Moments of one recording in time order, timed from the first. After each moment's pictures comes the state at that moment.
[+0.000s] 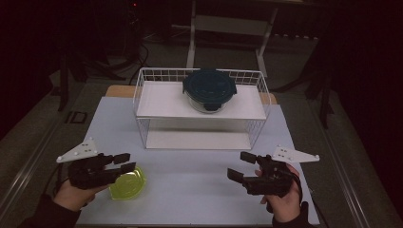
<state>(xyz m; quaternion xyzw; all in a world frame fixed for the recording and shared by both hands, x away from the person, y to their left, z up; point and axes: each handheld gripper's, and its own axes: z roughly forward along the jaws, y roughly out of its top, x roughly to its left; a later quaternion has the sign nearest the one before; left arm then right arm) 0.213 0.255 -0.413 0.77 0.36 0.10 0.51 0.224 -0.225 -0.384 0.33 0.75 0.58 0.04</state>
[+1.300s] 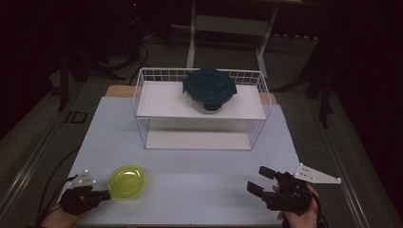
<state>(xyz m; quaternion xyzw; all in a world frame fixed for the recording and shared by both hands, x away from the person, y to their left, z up) 0.193 0.290 -0.522 0.83 0.44 0.07 0.34 0.199 -0.273 -0.413 0.38 0.72 0.58 0.05</state>
